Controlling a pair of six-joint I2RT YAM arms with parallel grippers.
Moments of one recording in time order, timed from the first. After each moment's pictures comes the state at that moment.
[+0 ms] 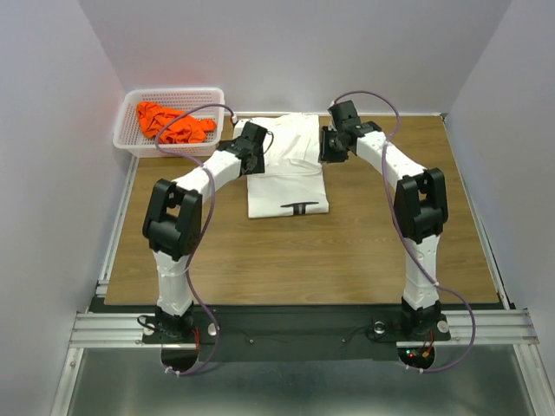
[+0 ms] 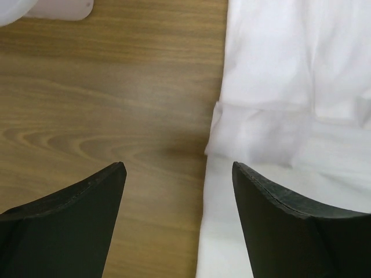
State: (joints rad) left arm -0.45 2.01 1.57 -0.48 -0.47 -0.40; right arm 0.34 2.18 1.90 -0.65 -0.05 0.34
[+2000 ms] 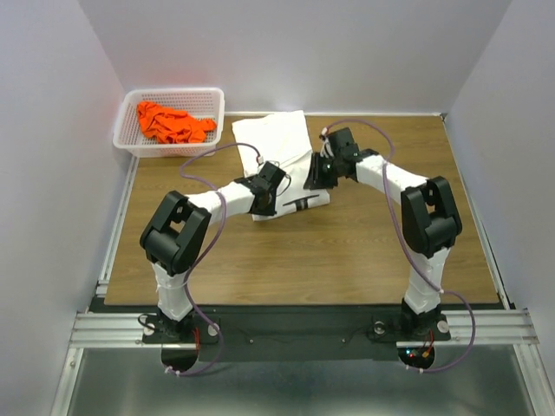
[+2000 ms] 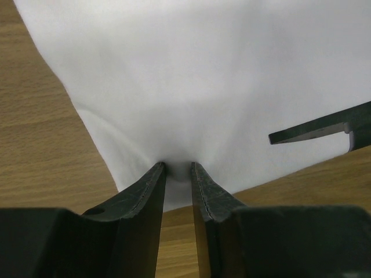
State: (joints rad) left arm -0.64 1.87 1.19 -0.37 -0.25 -0.44; right arm 0.40 1.99 1.51 -0.40 -0.32 0.45
